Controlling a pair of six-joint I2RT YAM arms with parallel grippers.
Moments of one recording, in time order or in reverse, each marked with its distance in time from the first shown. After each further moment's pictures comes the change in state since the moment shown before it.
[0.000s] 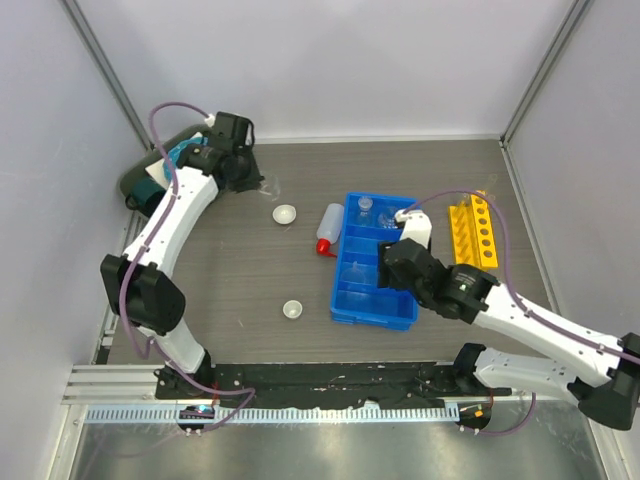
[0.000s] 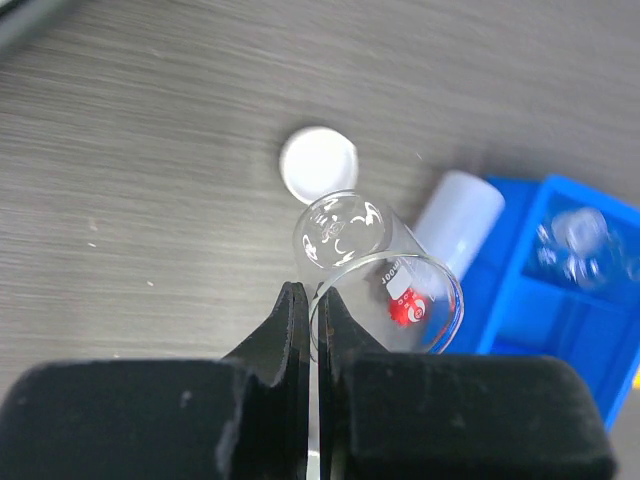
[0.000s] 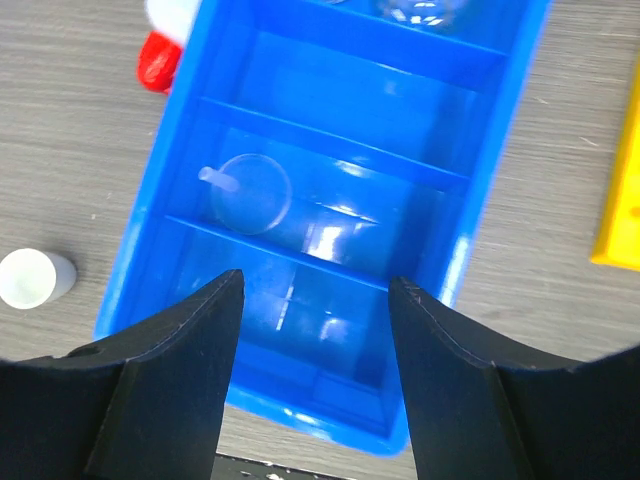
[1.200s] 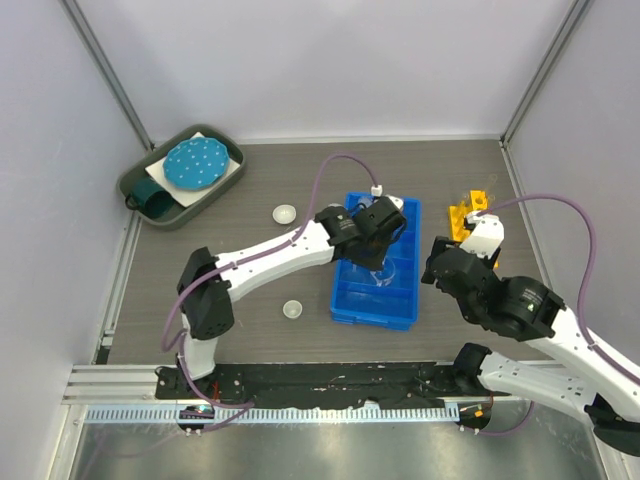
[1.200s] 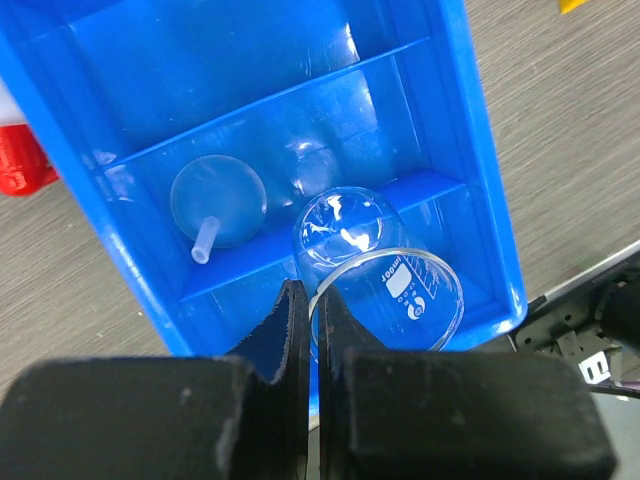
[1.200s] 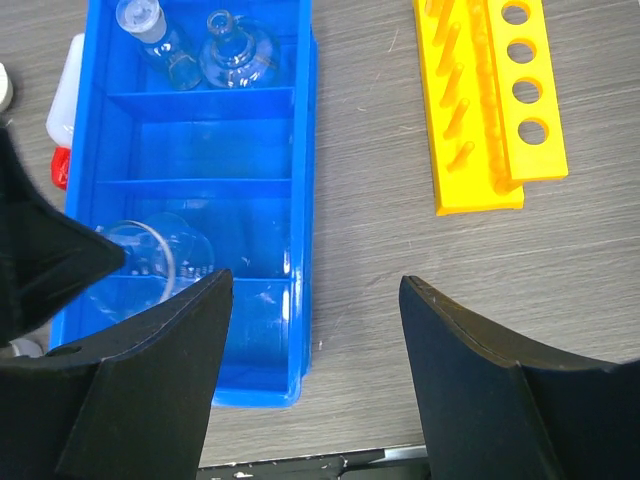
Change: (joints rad) left arm -0.798 0.198 0.069 0.015 -0.057 0.003; right arm -0.021 -0.264 0.114 -0.420 0.271 0.217
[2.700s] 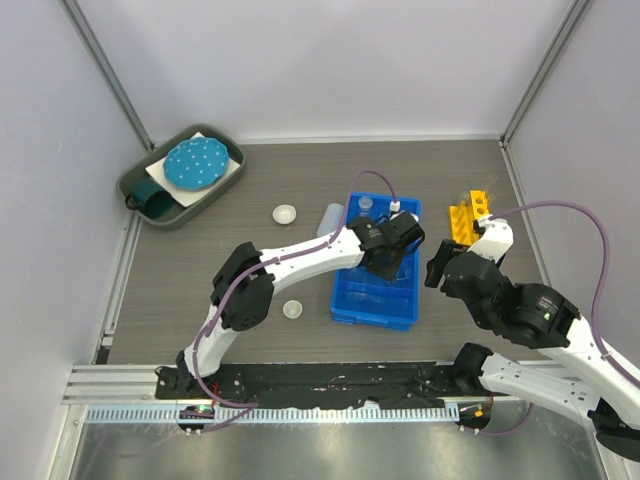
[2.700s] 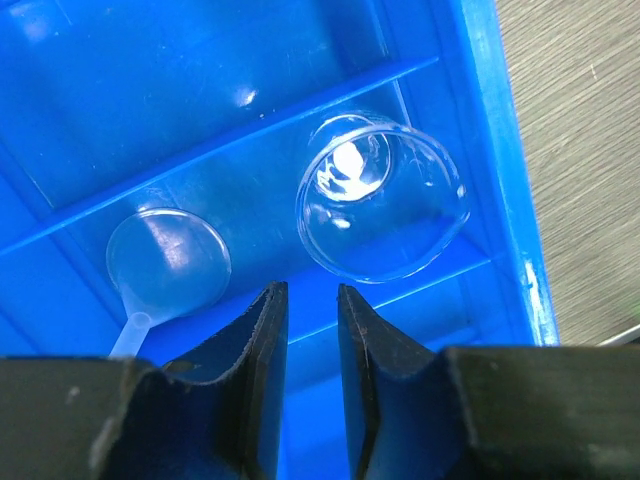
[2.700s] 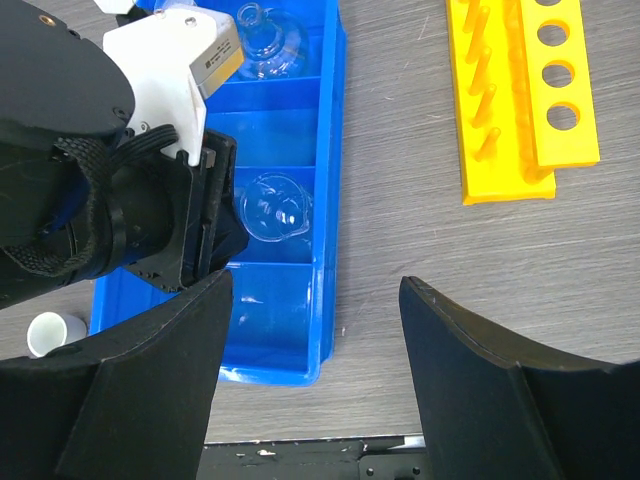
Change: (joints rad) left arm -0.024 0.247 0.103 0.047 0.011 0.019; right arm 0.000 -0.059 0.011 -0.017 -0.056 0.019
